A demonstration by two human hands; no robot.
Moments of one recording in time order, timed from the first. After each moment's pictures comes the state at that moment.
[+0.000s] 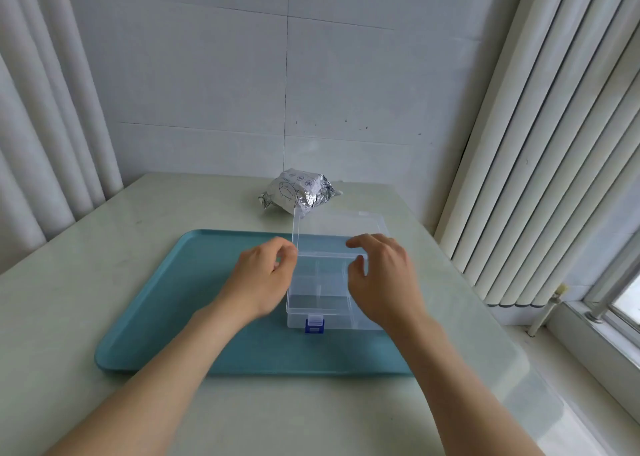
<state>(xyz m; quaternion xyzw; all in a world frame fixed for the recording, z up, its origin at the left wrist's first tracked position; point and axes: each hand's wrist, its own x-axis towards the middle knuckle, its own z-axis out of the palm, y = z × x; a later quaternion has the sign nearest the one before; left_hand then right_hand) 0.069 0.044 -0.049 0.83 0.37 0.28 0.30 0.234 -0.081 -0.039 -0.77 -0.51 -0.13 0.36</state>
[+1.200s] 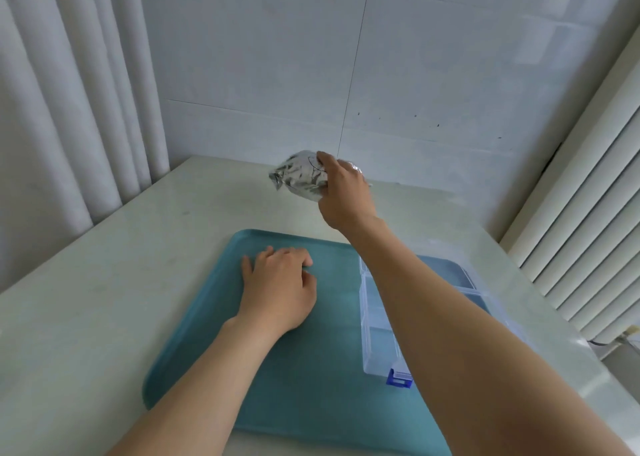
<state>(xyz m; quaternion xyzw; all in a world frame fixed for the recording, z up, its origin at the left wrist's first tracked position) 0.040 0.126 -0.086 0.84 0.48 0.20 0.16 0.204 0.179 -0.006 -0.75 -0.59 -0.11 0.28</state>
